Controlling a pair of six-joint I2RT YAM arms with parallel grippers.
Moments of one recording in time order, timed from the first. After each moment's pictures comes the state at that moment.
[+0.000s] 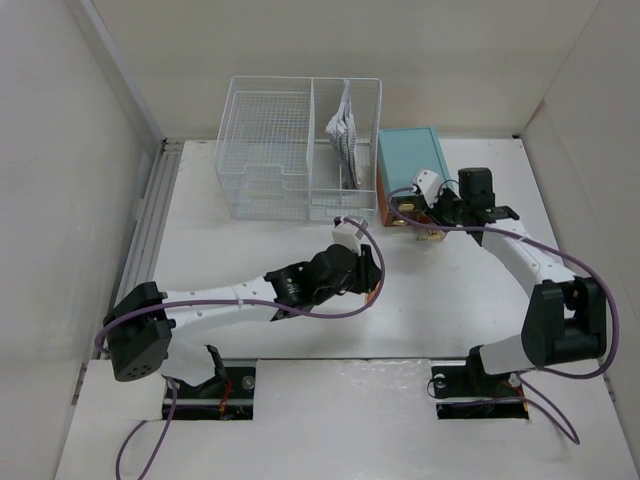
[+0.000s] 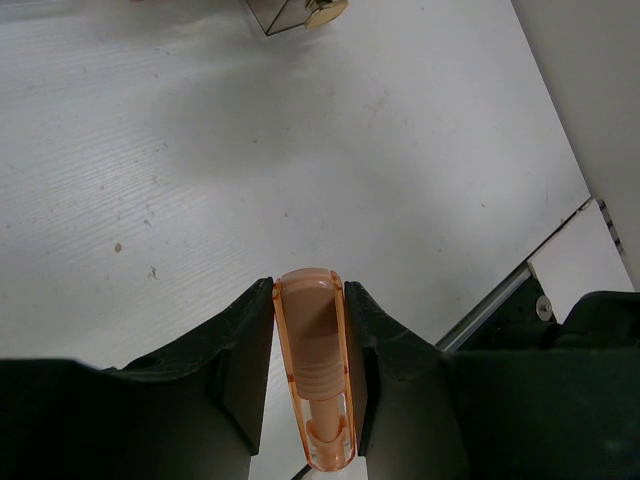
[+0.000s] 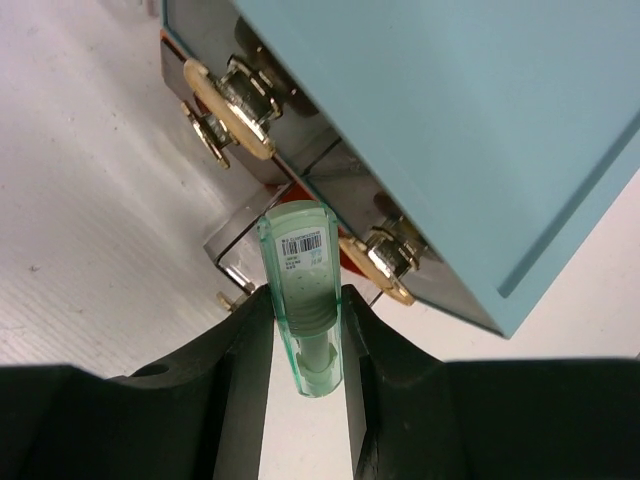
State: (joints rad) left arm -1.14 1.37 0.87 0.05 -0.27 -0.72; right arm 0.12 1.42 0.99 -0.31 -0.28 -0.79
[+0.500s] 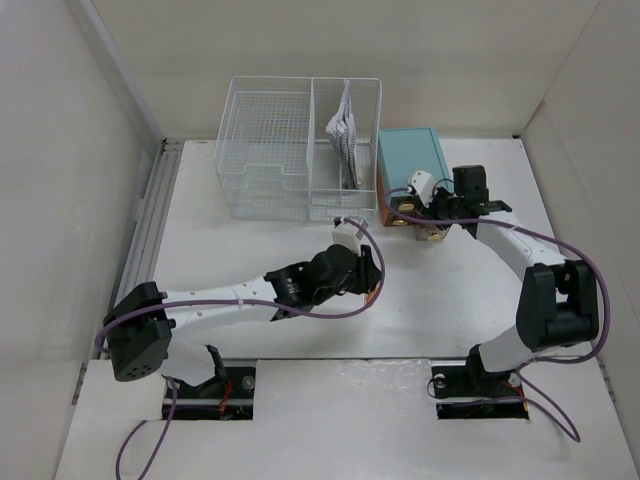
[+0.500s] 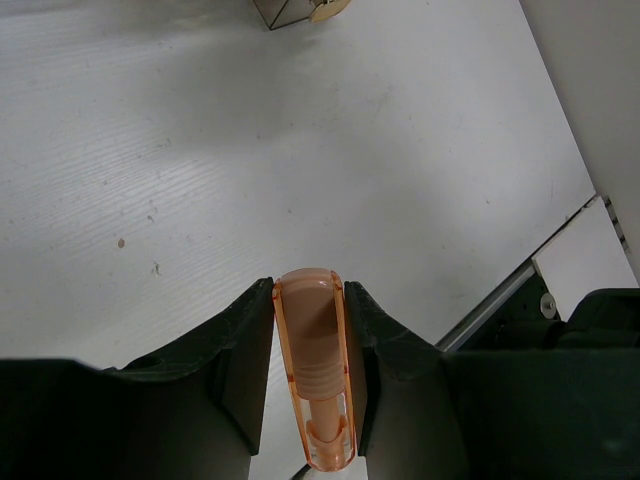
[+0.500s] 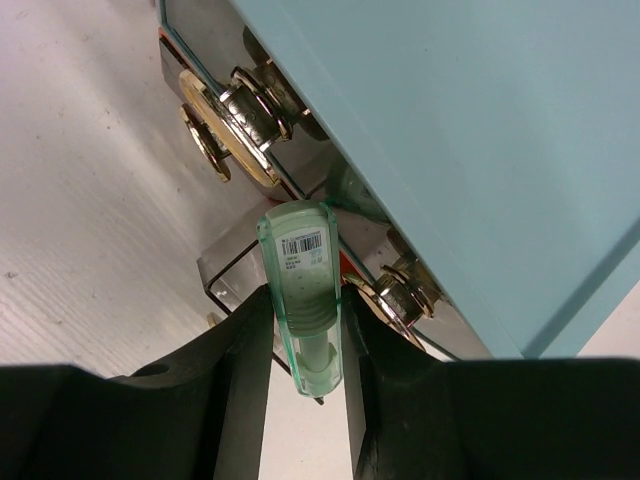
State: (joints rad) left arm -1.14 1.37 0.87 0.04 -0.27 -0.72; right arm 0.12 1.52 1.03 -0.30 -0.31 -0.85
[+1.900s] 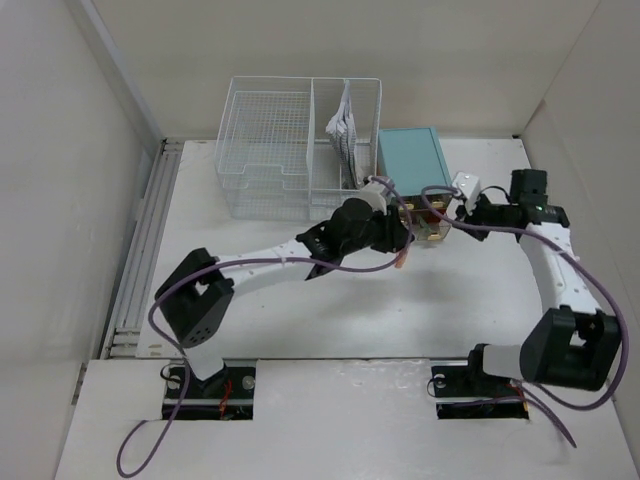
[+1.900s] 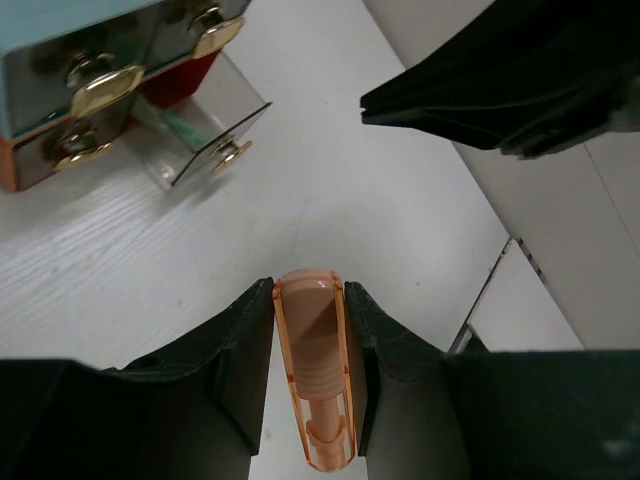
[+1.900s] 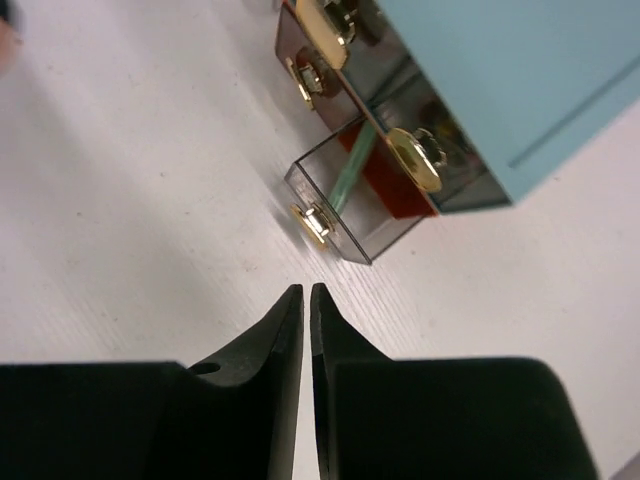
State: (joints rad) left arm -0.97 1.67 1.14 0.24 0.02 -0.65; right arm -0.12 1.33 1.08 -0.72 -0.69 -1.03
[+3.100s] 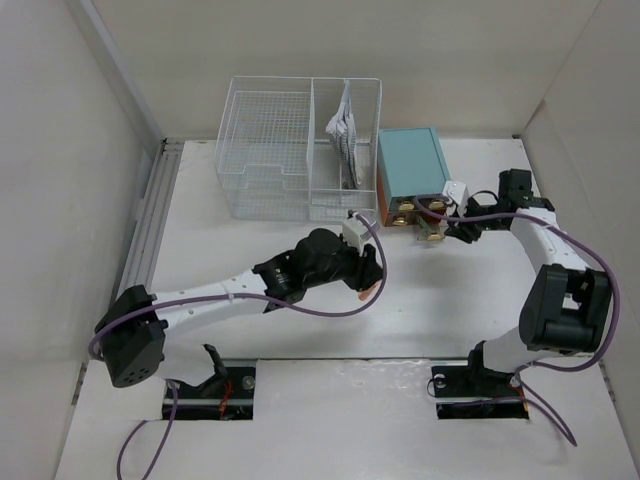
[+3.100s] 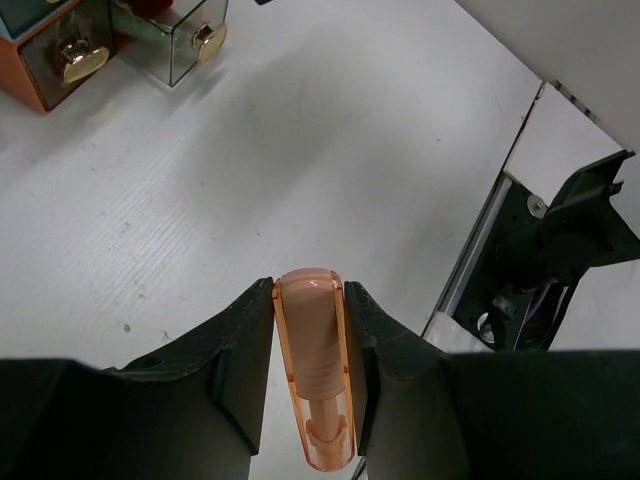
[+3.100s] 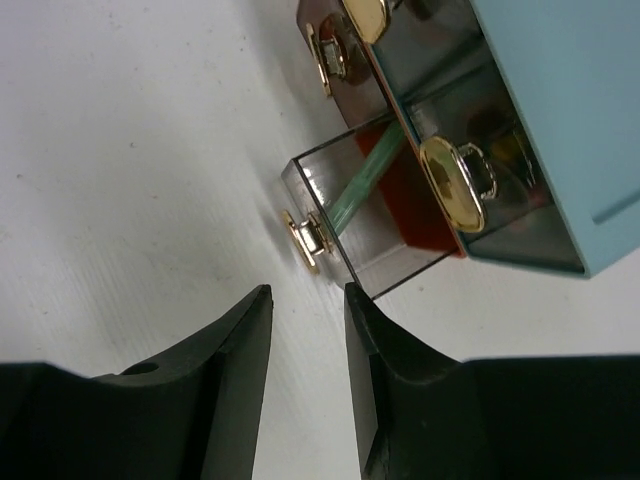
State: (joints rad) left arm -1.03 1.34 0.88 0.14 0.11 -0.35; right arm -0.17 1.50 1.10 -0.71 -0.76 -1.22
